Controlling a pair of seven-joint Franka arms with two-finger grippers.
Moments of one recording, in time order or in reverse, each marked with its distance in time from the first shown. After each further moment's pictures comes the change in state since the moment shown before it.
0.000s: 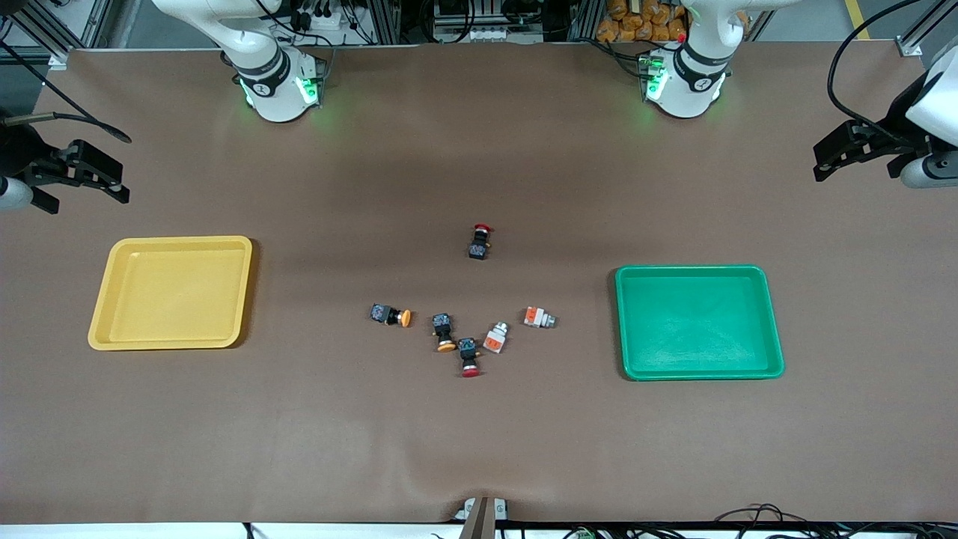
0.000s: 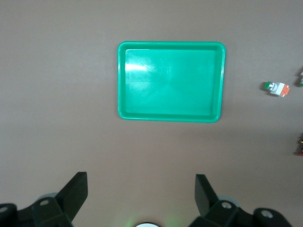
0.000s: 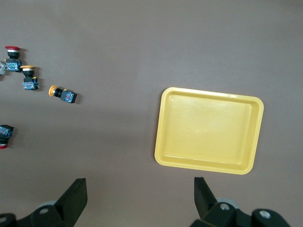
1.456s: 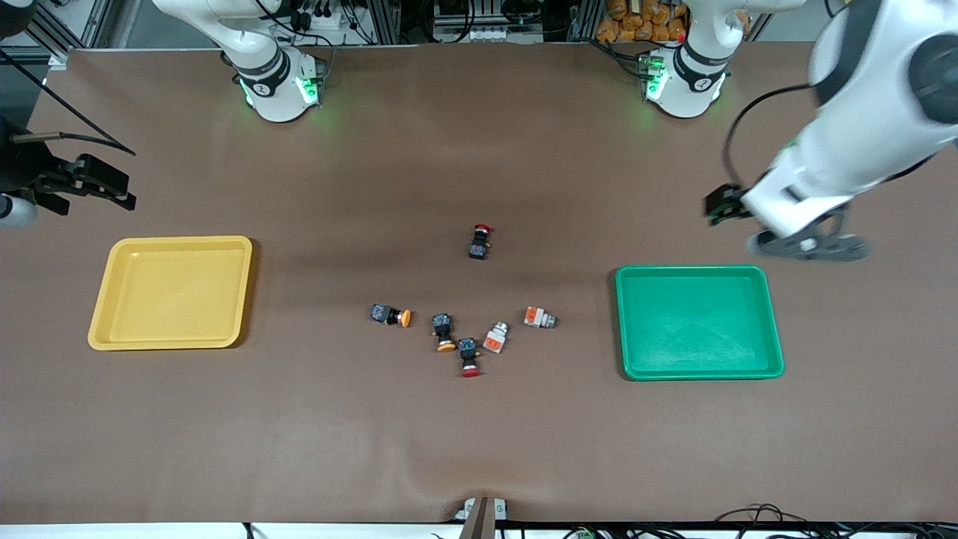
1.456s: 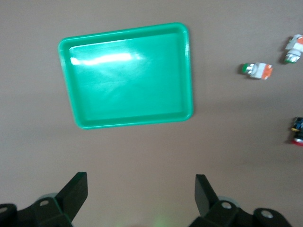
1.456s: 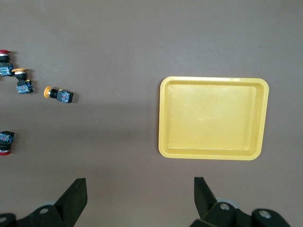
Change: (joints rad) left arm -0.175 0.217 -0.042 -0.018 -0.004 0.124 -0.092; right arm -0.005 0.033 -0.005 0.000 0.007 -0.019 0.084
